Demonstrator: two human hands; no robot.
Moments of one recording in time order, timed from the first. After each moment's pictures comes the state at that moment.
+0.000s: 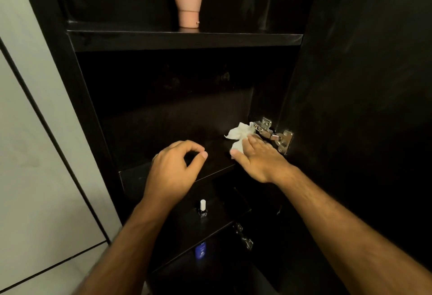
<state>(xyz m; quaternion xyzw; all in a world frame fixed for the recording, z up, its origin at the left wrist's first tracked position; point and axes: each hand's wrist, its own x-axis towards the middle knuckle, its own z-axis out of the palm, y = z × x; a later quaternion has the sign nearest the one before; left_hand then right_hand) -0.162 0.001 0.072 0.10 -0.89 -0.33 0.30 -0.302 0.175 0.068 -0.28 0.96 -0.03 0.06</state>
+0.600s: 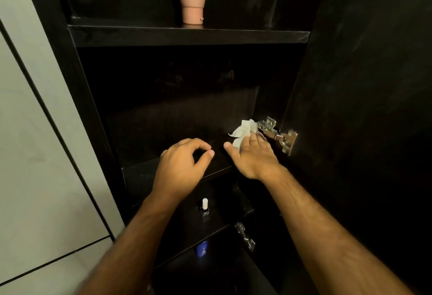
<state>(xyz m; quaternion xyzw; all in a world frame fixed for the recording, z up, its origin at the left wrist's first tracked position) -0.171 0.008 0.074 0.11 -0.90 -0.30 0.28 -0.300 0.147 0.065 -0.21 0.98 -0.03 0.05</state>
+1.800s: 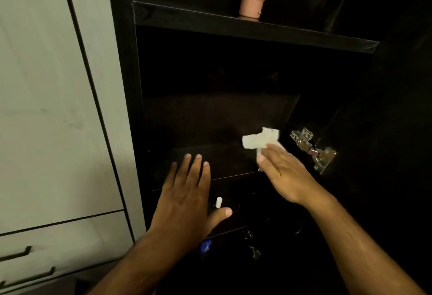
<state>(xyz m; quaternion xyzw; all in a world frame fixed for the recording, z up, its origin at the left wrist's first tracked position) -0.112 0.020 0.026 0.16 -0.98 0.01 0.11 -0.305 0.177 0.057 -0.38 0.91 -0.14 0.04</state>
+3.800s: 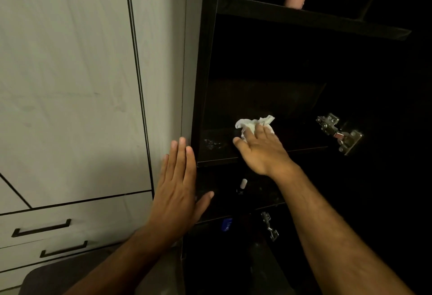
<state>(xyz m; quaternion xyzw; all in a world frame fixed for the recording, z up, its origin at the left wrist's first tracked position) -0.033 -0.030 -0.024 0.14 -0.93 -0.08 0.34 -0.225 0.079 0.062 -0.36 0.93 -0.06 0.05</state>
